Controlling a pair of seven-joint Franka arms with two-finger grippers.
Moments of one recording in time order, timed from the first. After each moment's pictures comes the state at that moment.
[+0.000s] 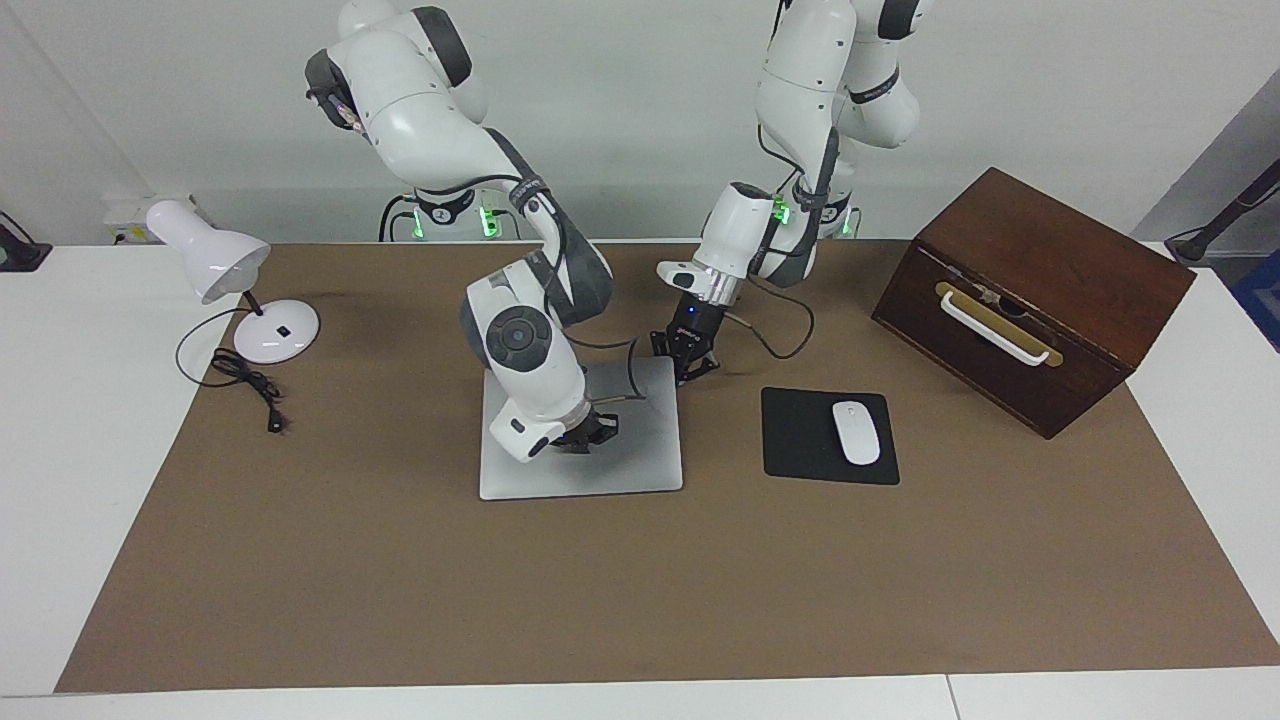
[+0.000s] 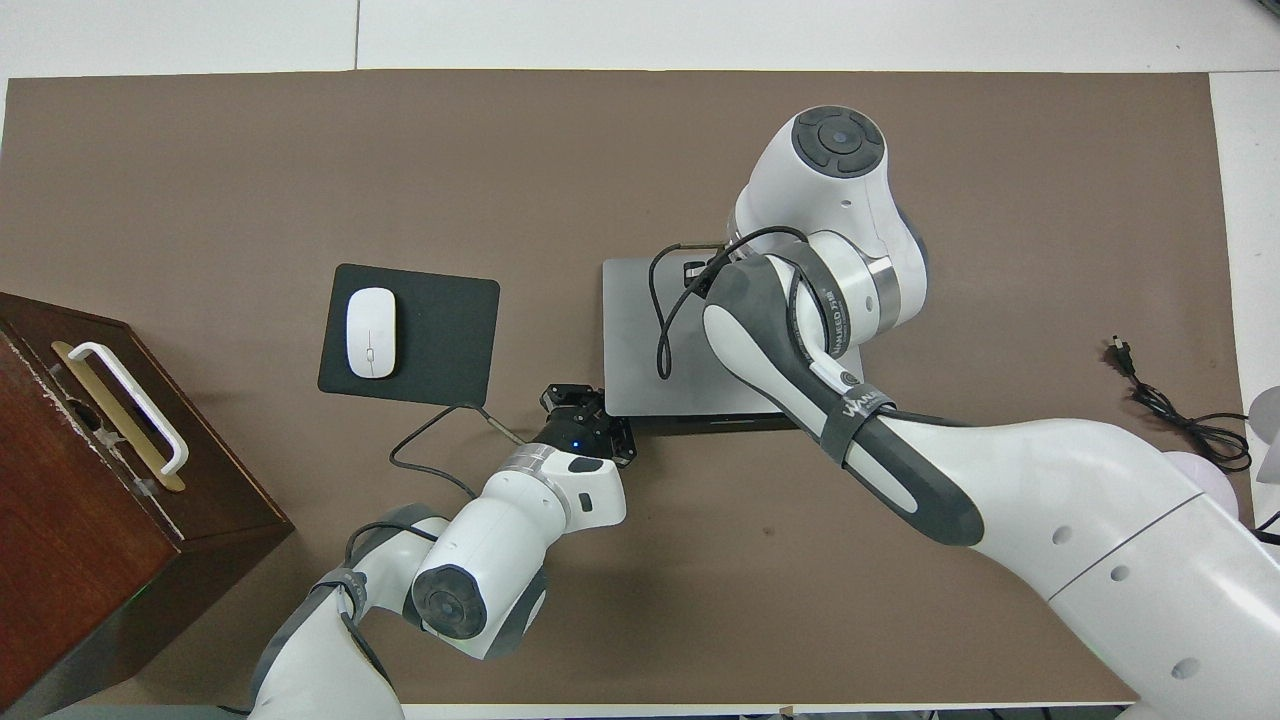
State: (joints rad) left arm -0.72 0.29 -0.04 -2.47 -0.21 3.52 0.27; right arm 0.13 0.63 0.33 -1.46 -0.02 2.00 0.44
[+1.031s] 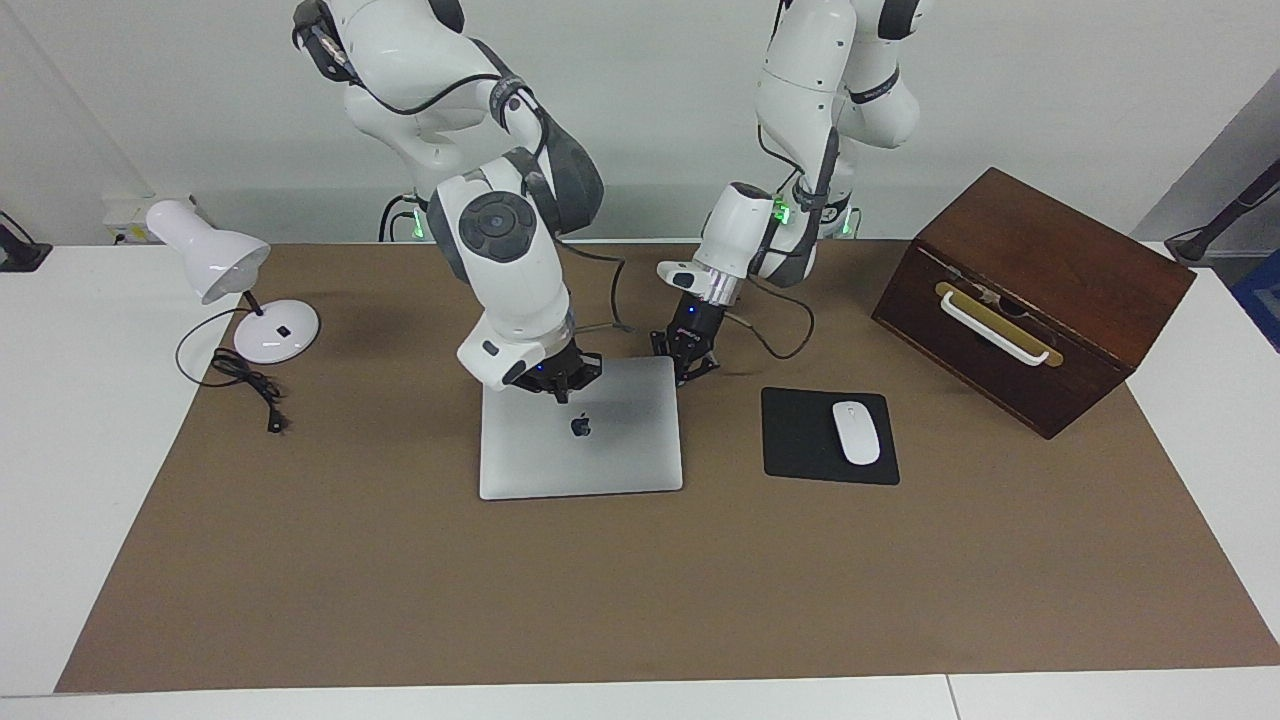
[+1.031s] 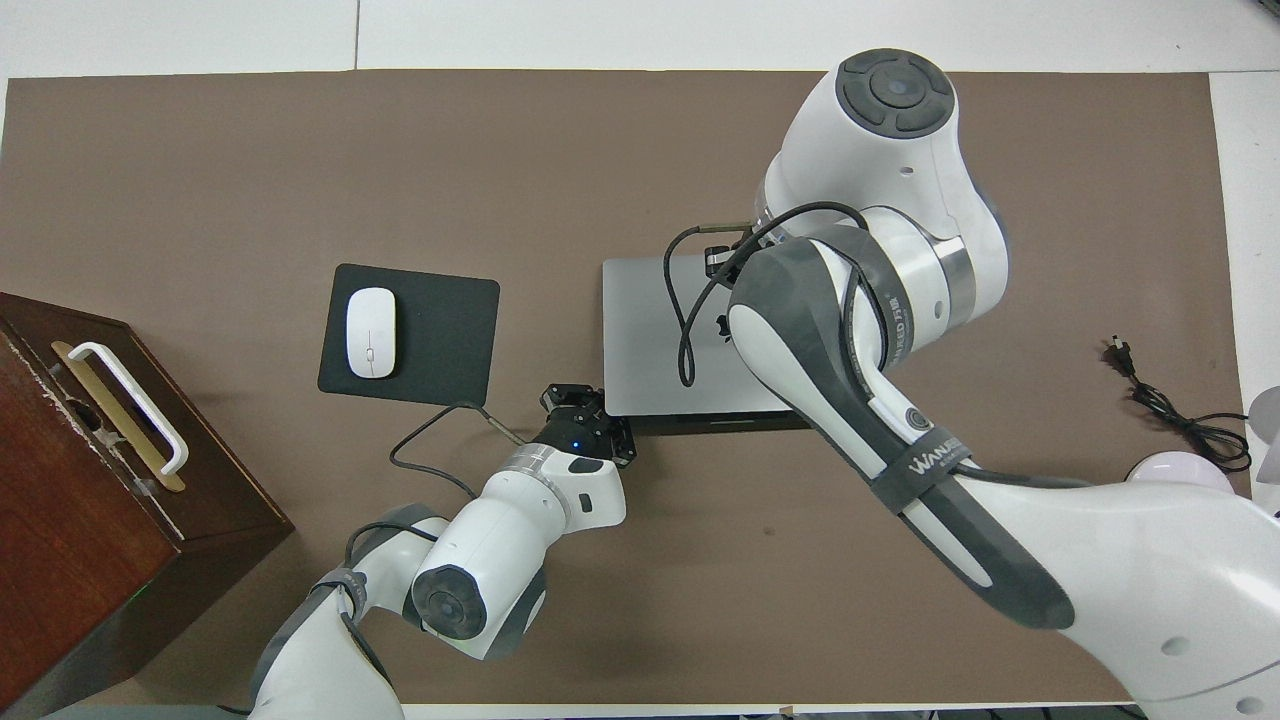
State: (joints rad) left arm -0.72 0.29 -0.04 -2.47 -0.21 3.52 0.25; right arm 0.12 0.42 0.33 -1.44 -0.04 1.78 0.44
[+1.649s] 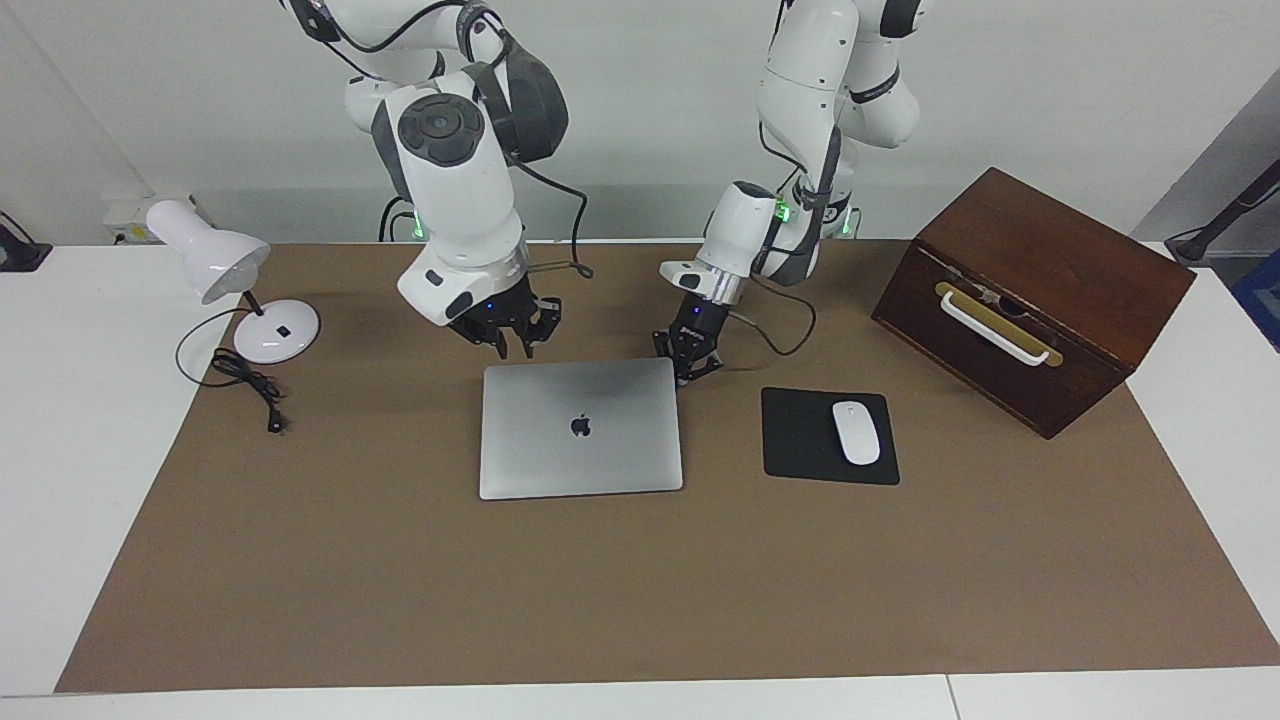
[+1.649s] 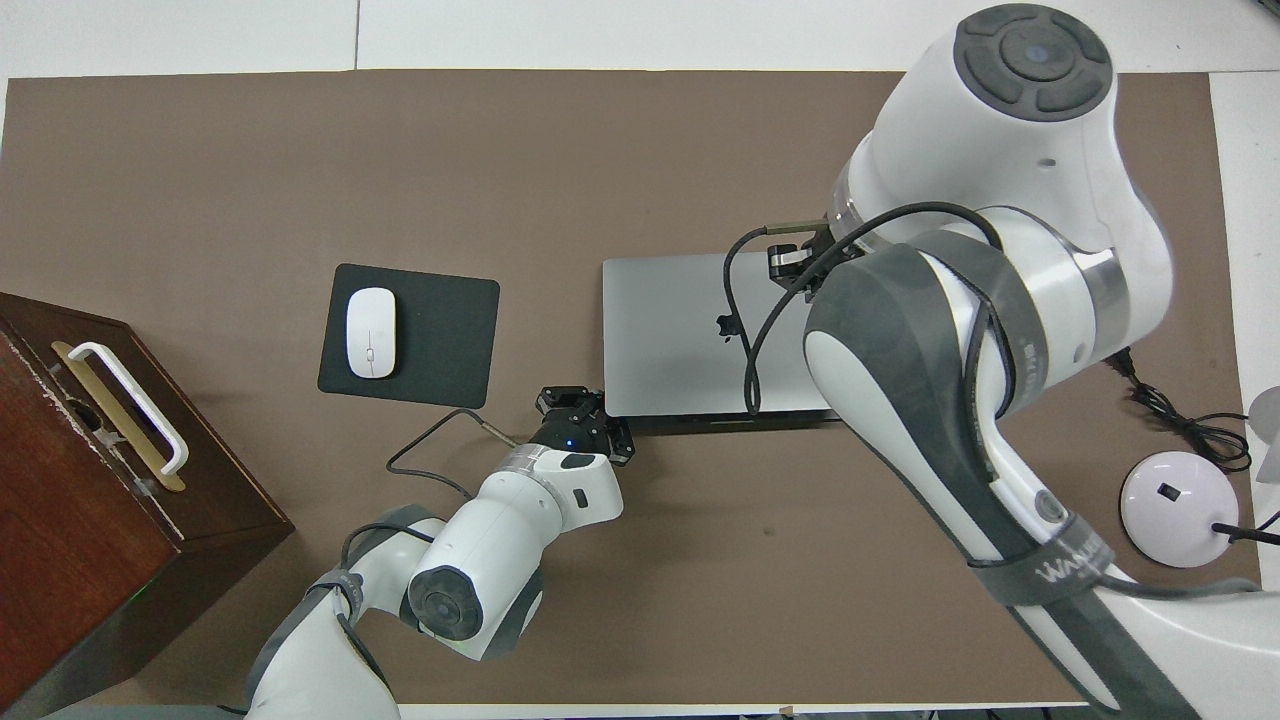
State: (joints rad) left arm -0.71 0.28 -0.04 -2.50 -0.21 3.52 0.17; right arm 0.06 0.27 0.33 -1.46 -0.05 1.65 0.39
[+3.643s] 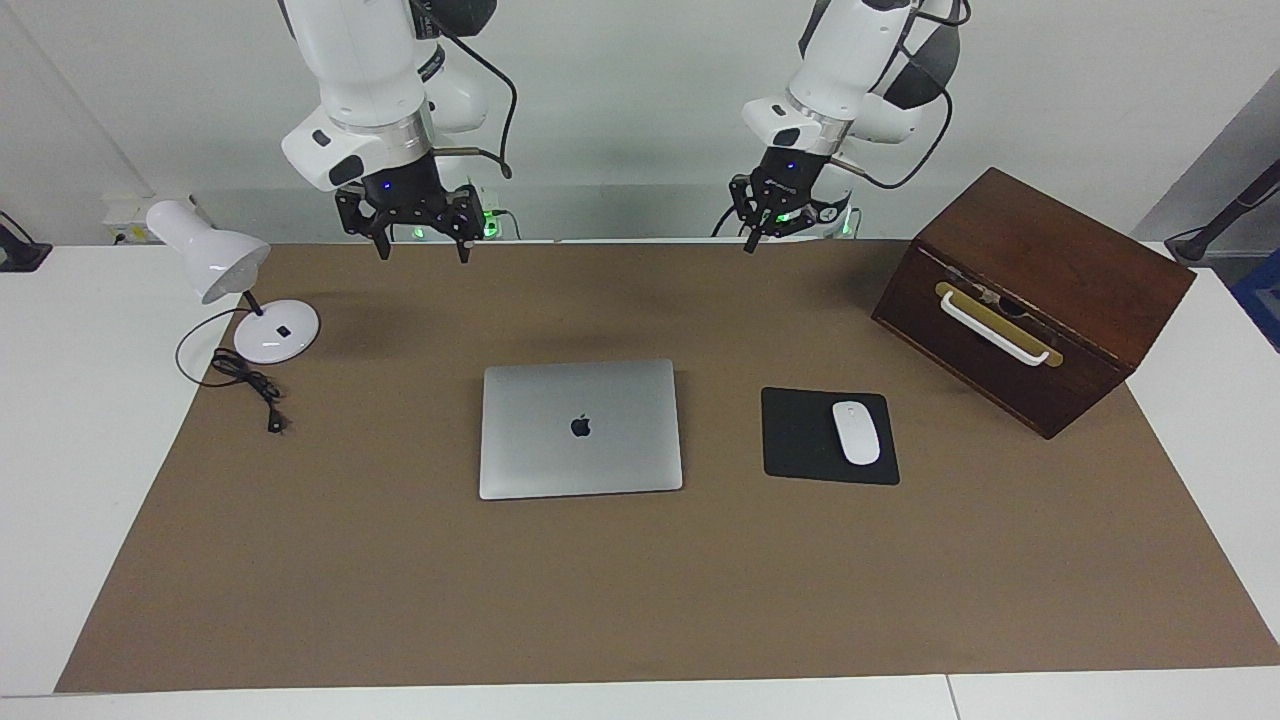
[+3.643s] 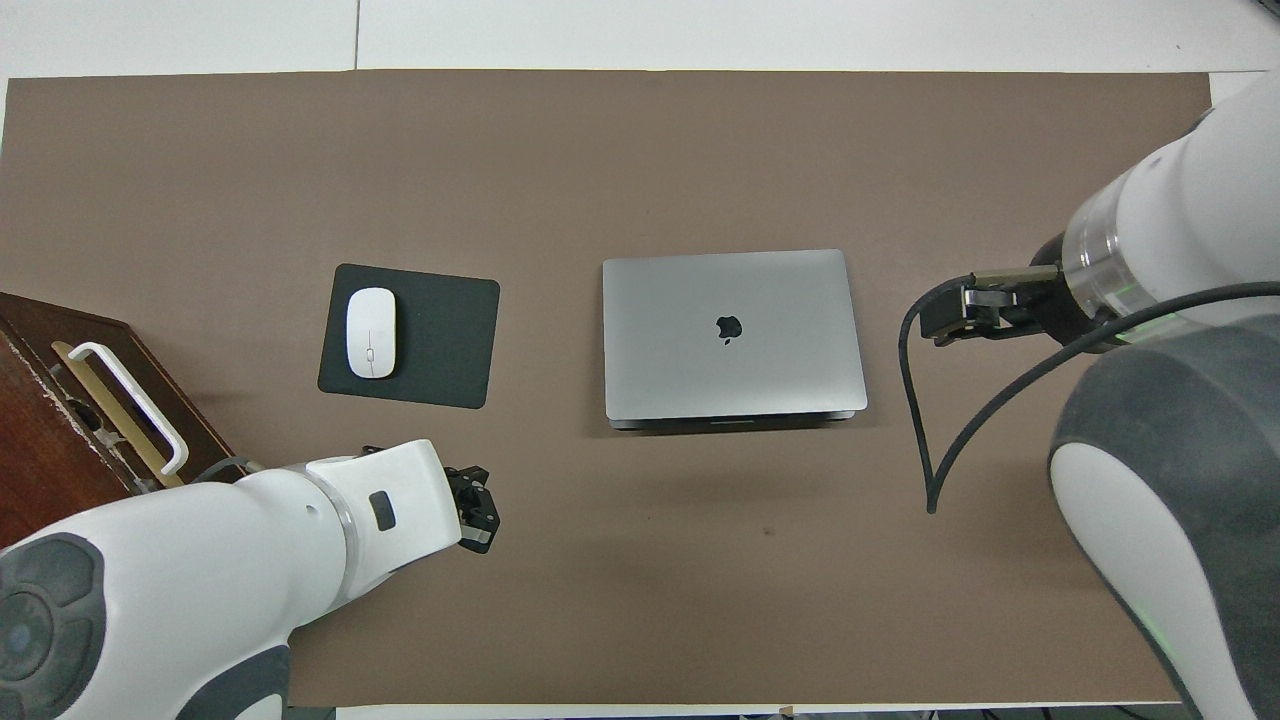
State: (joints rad) left arm -0.50 -0.42 -0.03 -2.24 -0.21 2.01 0.07; right arm -0.02 0.01 0.27 -1.52 -0.05 1.45 0.31
